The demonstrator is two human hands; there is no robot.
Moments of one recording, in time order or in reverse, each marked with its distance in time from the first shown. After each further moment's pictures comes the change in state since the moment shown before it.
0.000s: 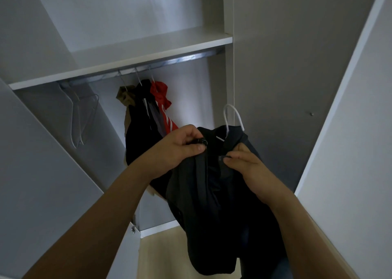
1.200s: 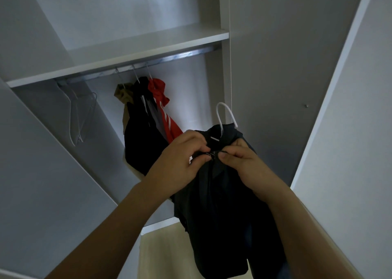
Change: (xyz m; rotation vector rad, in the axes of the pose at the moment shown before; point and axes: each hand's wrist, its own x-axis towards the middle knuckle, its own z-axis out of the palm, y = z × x) left_hand -0.031 -0.008 0.038 0.667 0.278 0.411; right_hand -0.013 -0.003 0.009 -0.164 0.013 -0.051
